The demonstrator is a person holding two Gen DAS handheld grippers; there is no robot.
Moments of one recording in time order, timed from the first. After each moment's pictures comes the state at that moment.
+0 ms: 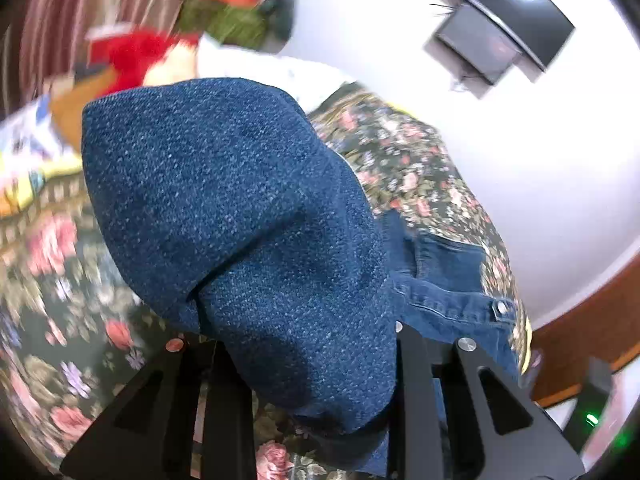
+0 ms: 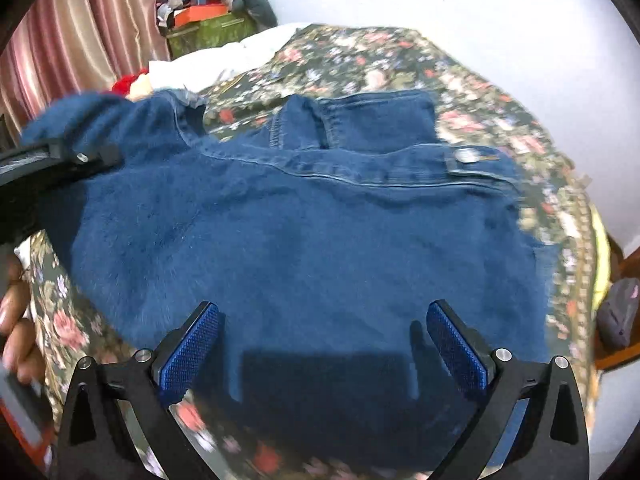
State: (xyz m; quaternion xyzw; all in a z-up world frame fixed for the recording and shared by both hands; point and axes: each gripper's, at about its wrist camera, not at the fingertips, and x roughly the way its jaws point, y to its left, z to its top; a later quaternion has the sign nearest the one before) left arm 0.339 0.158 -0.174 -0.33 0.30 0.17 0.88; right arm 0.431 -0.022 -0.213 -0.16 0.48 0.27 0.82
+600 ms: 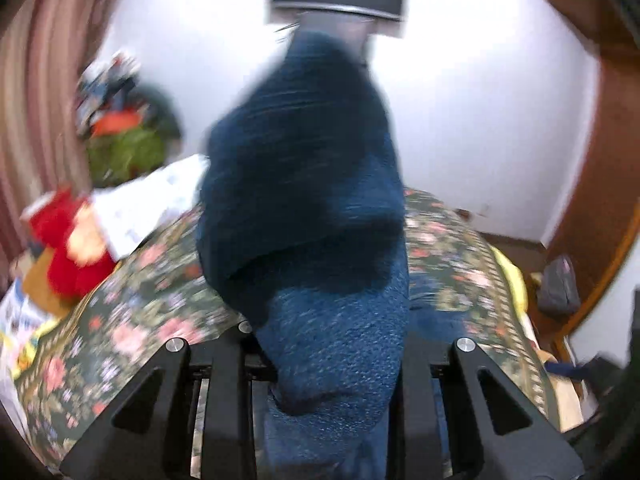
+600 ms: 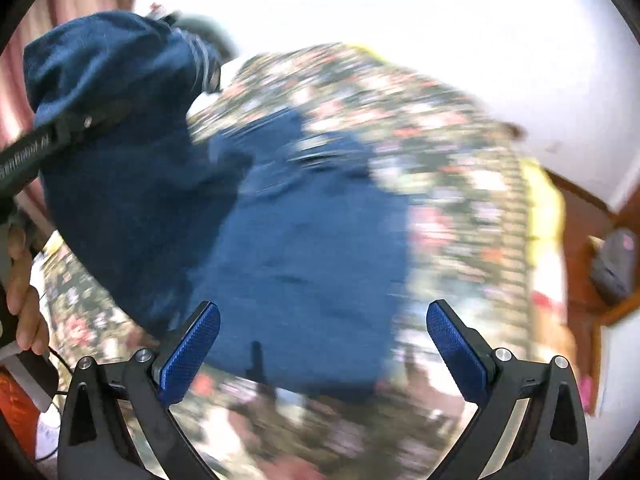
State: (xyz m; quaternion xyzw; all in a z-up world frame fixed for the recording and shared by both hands) left arm 0.387 -0.015 -0.083 -0.08 0.25 0.08 0.96; right arm 0.408 -0.200 -0.143 -0.09 0.43 0.18 0.88
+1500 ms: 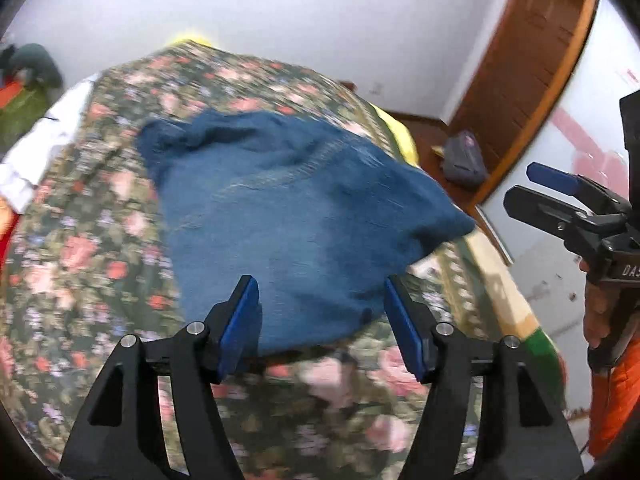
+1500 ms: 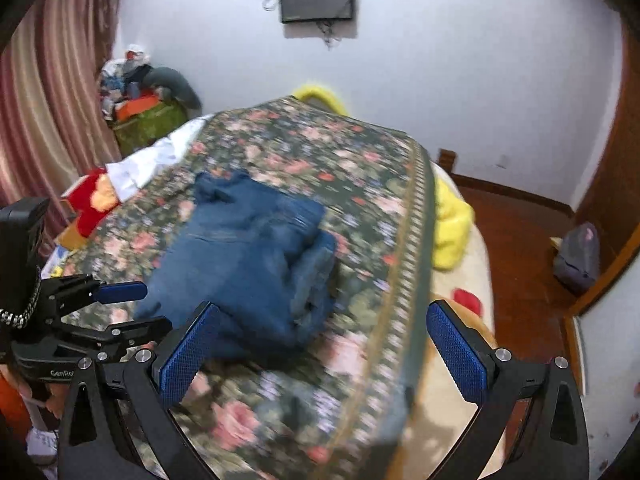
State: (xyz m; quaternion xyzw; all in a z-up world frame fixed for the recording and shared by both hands) left arm 0.342 -0.043 -0.124 -0.06 0.42 -0.12 0.90; right arm 0.367 -0.239 -0.088 -0.06 0.38 0.18 0.91
